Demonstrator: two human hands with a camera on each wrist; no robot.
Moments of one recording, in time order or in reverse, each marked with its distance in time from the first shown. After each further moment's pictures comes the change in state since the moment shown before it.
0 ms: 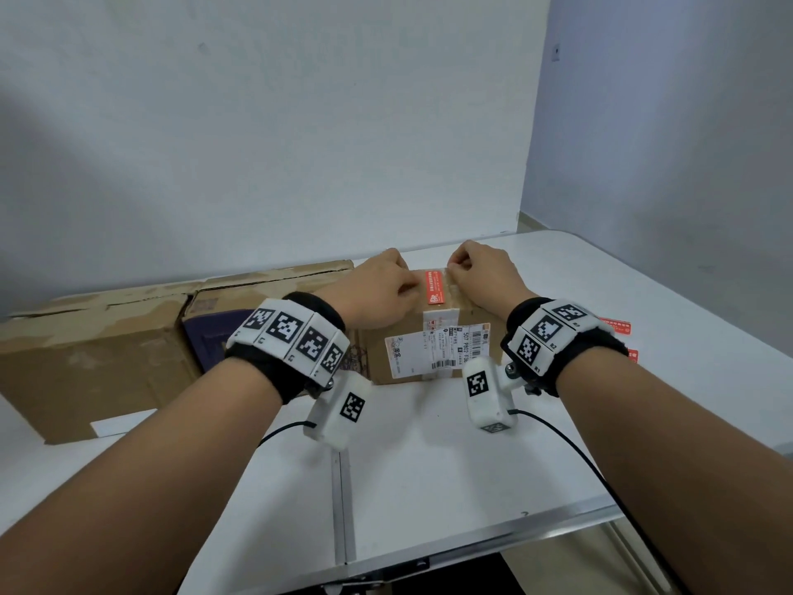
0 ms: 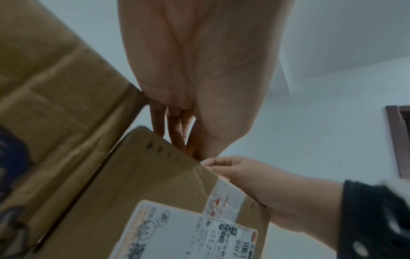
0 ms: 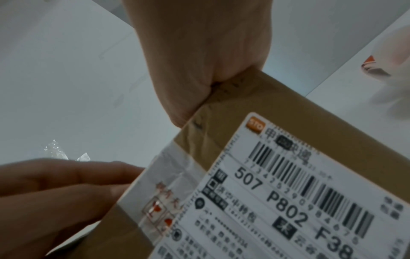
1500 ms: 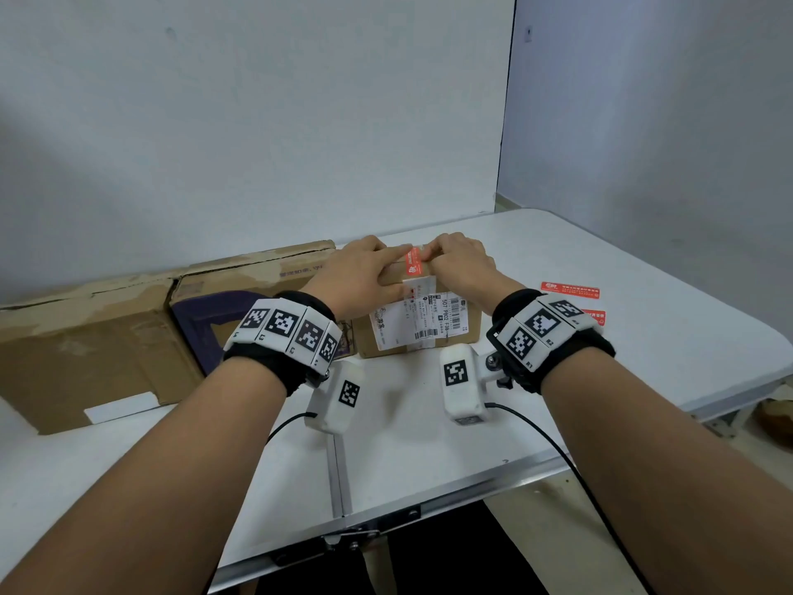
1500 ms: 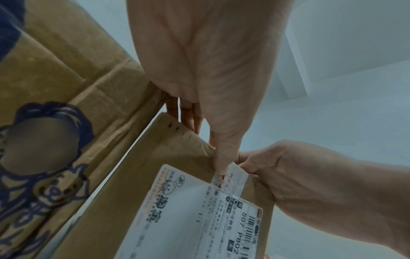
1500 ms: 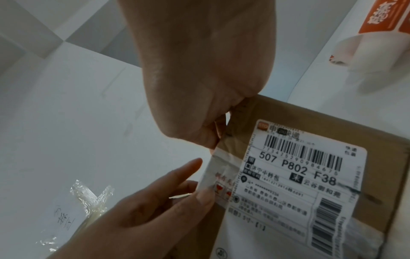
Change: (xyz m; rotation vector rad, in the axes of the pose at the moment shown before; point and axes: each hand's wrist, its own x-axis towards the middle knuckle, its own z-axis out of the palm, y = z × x) left_hand -0.009 -0.003 0.018 0.011 0.110 0.004; right_hand -0.042 -0.023 -0.007 0.045 -0.131 0.121
